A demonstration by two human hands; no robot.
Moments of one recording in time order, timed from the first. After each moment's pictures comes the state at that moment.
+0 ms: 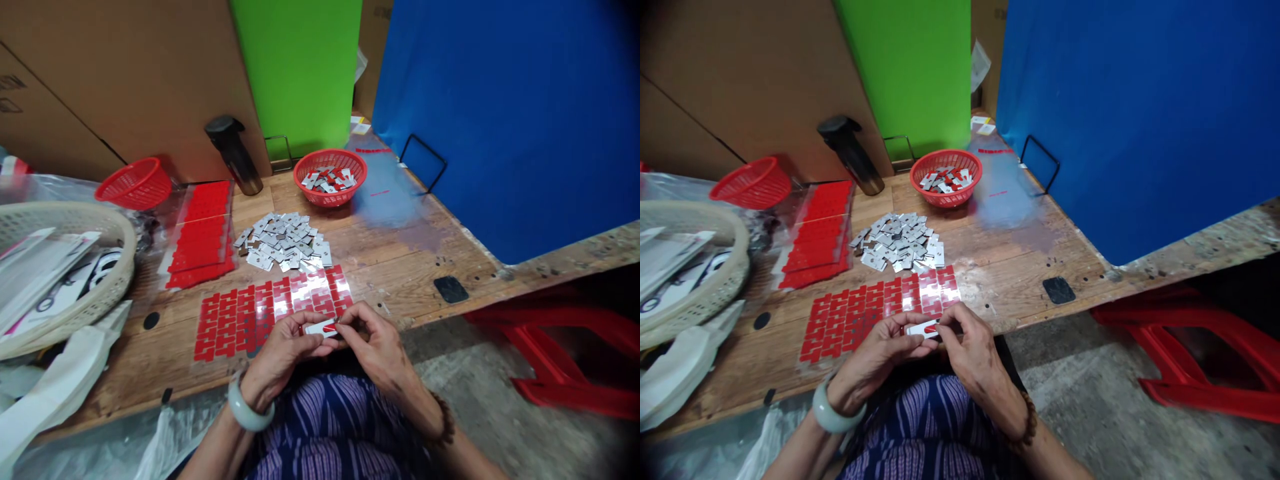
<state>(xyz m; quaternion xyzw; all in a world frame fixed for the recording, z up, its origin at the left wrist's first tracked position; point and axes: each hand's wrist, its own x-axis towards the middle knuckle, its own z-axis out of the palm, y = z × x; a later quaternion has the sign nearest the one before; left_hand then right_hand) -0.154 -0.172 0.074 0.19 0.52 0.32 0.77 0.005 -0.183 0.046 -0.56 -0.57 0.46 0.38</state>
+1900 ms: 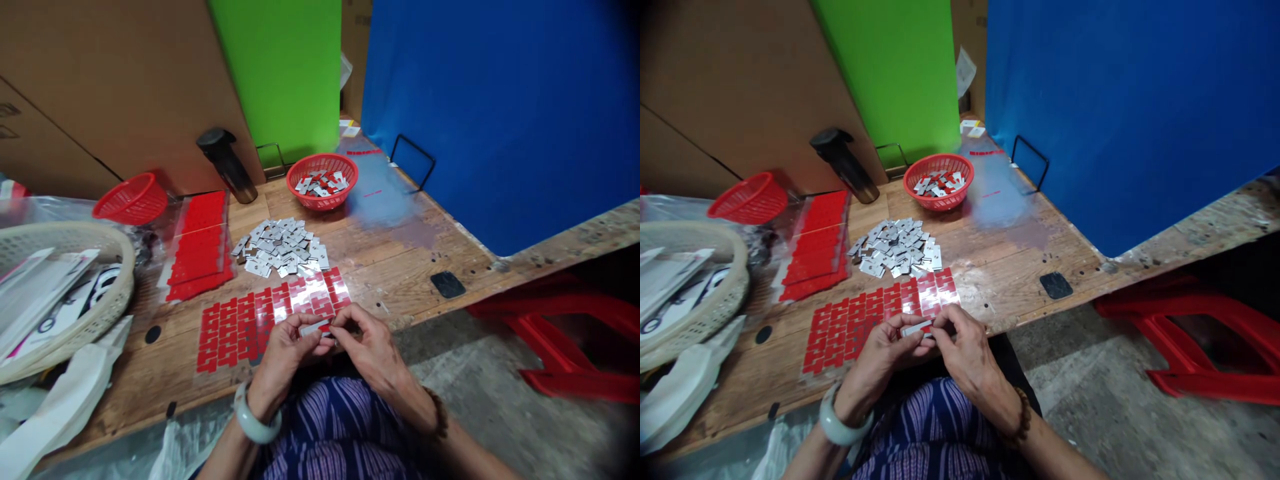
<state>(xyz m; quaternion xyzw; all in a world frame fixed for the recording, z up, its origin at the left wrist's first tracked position) -0.153 -0.174 0.068 0.24 0.56 0.33 0.72 -0.005 -0.181 0.048 -0.56 -0.57 0.46 0.40</state>
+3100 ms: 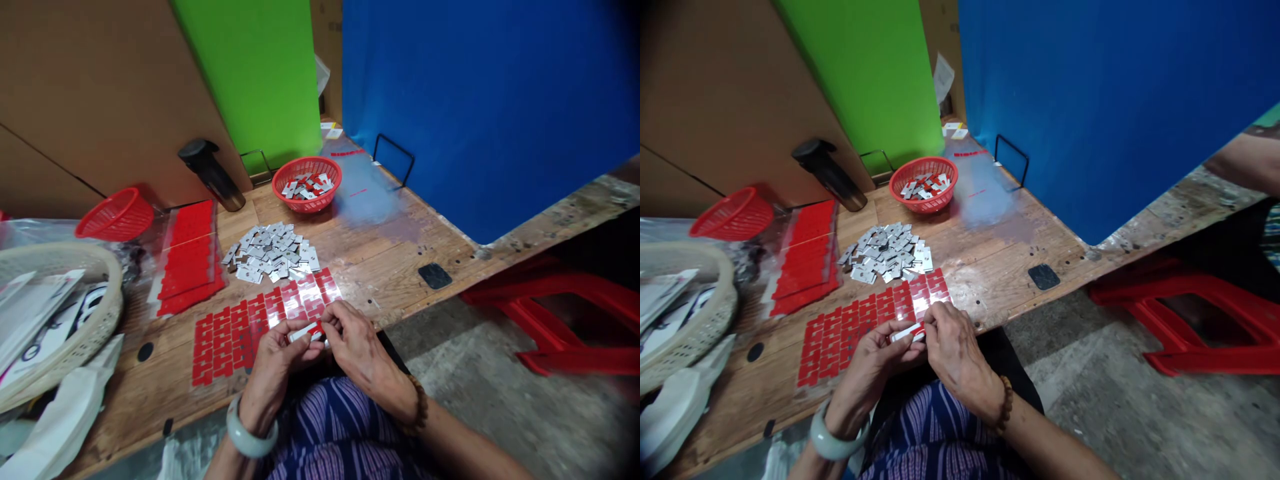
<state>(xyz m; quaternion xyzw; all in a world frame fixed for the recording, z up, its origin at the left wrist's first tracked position) -0.157 -0.177 0.068 0.23 0.58 0.34 0.71 -0.012 -0.178 0.045 -0.58 -0.64 0.34 0.36</state>
